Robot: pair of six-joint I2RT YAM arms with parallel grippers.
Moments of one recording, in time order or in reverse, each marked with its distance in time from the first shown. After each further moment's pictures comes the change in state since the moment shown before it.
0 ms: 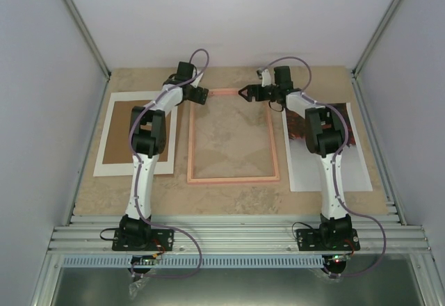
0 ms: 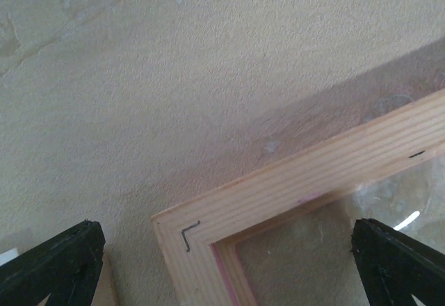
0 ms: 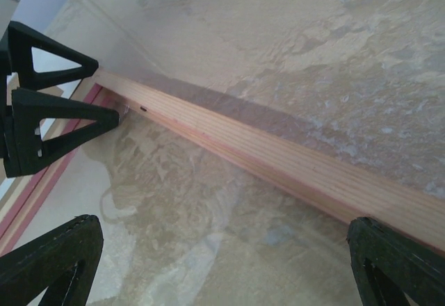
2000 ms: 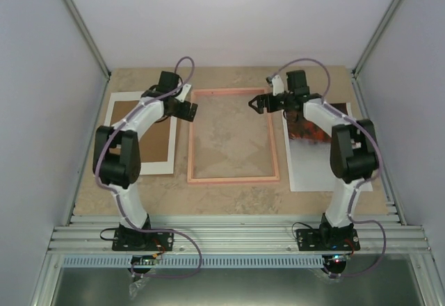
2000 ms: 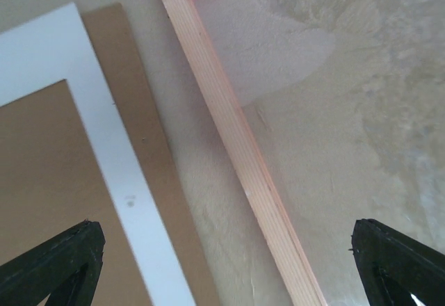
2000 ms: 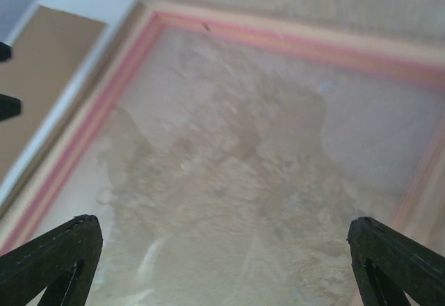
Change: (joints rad) left arm 0.000 -0.587 -0.628 -0.058 0.050 -0.030; right arm 0.010 -0.480 -0.470 -0.167 0.100 -0.125
